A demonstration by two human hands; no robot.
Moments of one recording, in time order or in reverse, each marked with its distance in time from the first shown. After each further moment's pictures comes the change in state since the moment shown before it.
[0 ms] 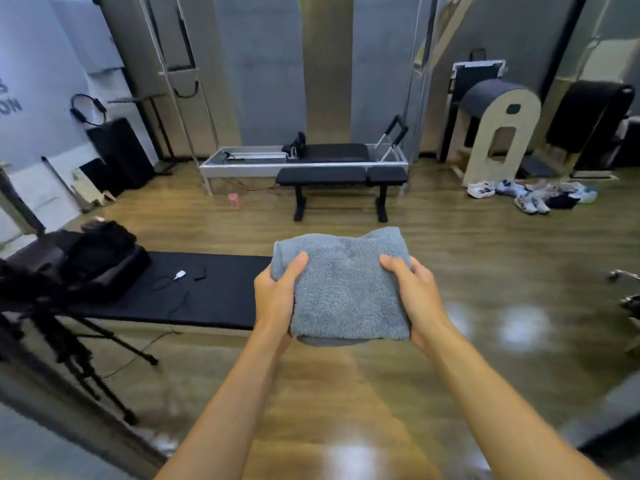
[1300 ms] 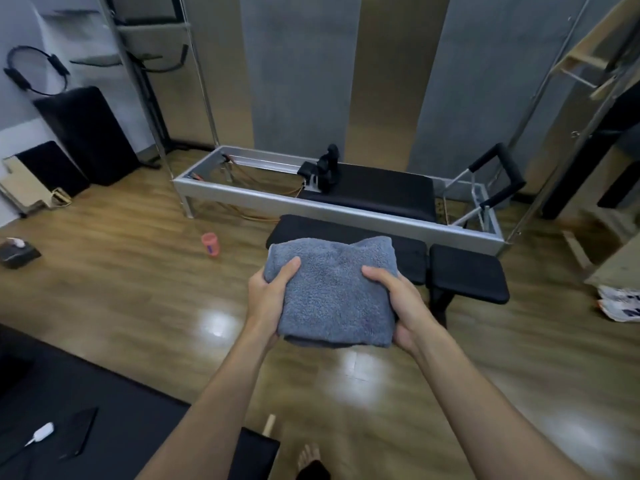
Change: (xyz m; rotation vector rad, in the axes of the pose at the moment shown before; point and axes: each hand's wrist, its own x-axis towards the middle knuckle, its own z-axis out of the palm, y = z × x) left_hand 1.197 -0.128 0.294 -0.057 0.235 -0.085; right_hand 1.251 -0.040 0.213 0.156 -0.297 0.376
